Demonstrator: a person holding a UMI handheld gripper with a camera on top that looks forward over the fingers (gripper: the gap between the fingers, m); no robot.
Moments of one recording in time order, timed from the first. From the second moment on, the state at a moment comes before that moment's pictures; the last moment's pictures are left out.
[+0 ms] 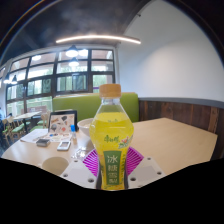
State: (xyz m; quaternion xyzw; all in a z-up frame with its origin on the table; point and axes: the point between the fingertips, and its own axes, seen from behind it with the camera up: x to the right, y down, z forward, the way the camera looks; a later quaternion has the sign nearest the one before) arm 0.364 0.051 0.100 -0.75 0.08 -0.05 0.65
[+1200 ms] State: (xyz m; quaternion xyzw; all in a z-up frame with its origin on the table) arm 0.088 -0.187 0.111 -0.81 0.02 -0.05 0.59
